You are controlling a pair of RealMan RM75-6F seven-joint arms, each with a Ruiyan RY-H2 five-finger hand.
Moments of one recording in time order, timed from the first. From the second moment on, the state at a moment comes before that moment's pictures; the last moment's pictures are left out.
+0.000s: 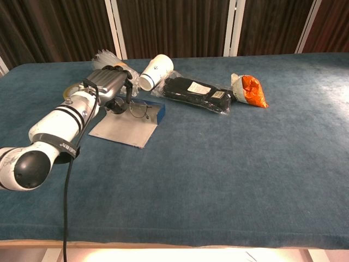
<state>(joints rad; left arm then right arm) -0.96 -2.08 -0.33 -0.51 1.19 0.91 0.27 -0.04 -0.98 -0.16 -1.49 -1.86 1.69 0.28</state>
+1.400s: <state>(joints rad) -0.83 -1.76 -0.23 -1.12 1.22 0.98 0.27 -0.04 -0.99 -0.17 -1.48 -1.90 1.70 0.26</state>
